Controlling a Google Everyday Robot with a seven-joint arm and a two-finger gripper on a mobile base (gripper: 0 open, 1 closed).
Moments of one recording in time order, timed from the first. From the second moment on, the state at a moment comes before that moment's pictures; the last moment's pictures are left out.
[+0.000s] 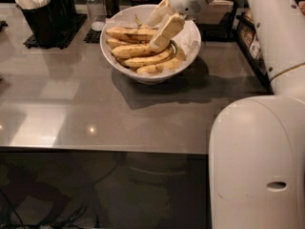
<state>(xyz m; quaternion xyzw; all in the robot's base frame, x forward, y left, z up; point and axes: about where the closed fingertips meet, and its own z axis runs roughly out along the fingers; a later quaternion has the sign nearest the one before) 0.682 -0.016 0.956 -0.70 0.59 0.22 0.32</state>
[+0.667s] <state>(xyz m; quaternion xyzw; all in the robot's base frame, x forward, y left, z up) 0.696 -0.003 0.970 -0.70 0.58 0.20 0.35</state>
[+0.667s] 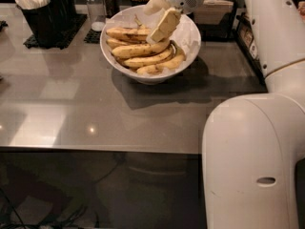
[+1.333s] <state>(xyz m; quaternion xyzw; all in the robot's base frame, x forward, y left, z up) 0.706 -0.002 0.953 -0.69 0.59 0.22 0.35</state>
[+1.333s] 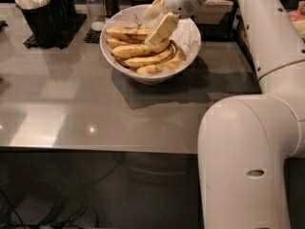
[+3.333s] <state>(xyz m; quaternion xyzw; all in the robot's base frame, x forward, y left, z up) 0.705 -0.026 0.943 -0.67 0.60 0.24 0.36</state>
